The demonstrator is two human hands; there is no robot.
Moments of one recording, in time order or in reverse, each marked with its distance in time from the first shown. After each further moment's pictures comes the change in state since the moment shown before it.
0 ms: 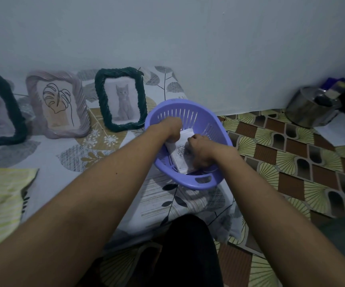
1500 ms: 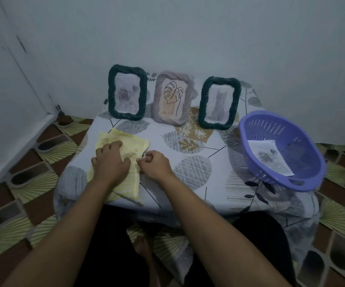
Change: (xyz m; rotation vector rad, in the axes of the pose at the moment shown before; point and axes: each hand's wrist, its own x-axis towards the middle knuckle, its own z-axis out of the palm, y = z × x) left_hand -0.338 -0.248 0.094 -0.398 0.544 -0.791; right_hand -0.007 -0.364 0.074 1.066 0.112 -0.146
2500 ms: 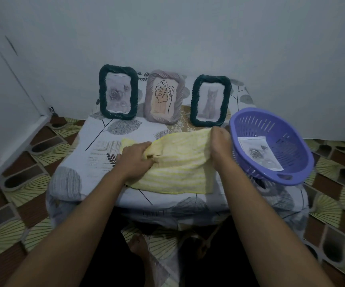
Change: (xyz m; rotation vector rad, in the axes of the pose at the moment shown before) left_hand -0.001 0.056 0.022 -0.074 -0.261 0.207; right_hand 0.003 0.020 -0.164 0.345 0.555 0.046
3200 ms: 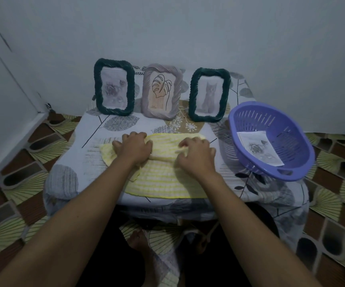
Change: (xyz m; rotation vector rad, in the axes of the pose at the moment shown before) left_hand 0.037 0.017 0.009 0.238 0.079 -0.137; right_hand -0.044 0.025 0.015 -0.896 -0.279 -0.437
